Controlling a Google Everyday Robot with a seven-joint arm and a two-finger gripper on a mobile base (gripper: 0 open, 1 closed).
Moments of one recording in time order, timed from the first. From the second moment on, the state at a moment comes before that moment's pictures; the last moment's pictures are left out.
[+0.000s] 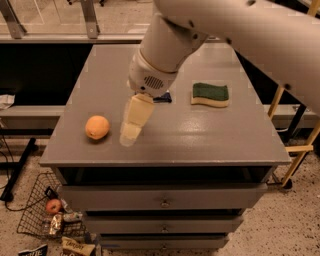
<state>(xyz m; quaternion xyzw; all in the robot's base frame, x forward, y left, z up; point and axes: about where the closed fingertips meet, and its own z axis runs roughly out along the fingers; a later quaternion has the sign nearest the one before) 0.502 0.060 0.909 -0.69 0.68 0.14 0.20</state>
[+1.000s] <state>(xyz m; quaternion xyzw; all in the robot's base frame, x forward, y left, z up) 0.522 0.143 0.864 -0.72 0.65 0.14 0.17</state>
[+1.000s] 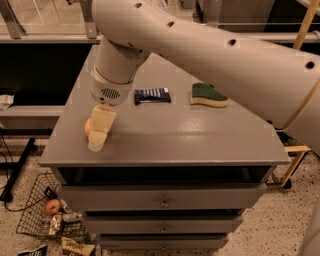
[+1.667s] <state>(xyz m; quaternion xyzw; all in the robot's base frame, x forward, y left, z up) 0.526 0.157 0.845 -0.73 0.66 0.13 0.16</state>
